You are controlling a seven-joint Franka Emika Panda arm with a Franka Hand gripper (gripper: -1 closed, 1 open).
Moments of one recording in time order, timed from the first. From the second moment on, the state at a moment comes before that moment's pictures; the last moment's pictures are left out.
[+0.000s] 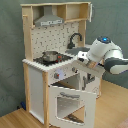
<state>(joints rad) -0.41 -0.80 1.32 -2.17 0.39 2.20 -0.64</state>
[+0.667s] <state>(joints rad) -0.41 -0.91 1.28 -2.11 0.31 2.09 -0.65</state>
